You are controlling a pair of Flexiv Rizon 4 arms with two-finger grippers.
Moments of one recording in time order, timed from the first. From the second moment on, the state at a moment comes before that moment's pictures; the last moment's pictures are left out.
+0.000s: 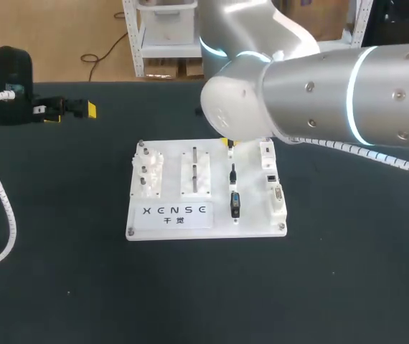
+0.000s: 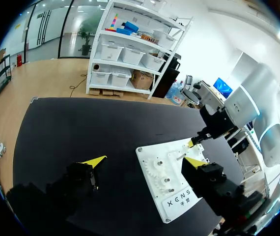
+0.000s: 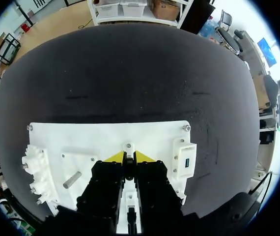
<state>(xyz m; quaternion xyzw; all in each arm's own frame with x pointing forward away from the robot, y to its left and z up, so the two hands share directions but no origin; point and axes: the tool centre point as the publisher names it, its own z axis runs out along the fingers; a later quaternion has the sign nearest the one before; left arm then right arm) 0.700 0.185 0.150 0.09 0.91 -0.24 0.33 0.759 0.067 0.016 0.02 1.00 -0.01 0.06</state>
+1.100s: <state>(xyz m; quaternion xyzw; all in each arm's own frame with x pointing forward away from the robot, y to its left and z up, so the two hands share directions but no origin) 0.700 0.185 0.150 0.09 0.91 -0.24 0.33 0.749 -0.005 0.029 0.05 0.99 -0.03 0.08</state>
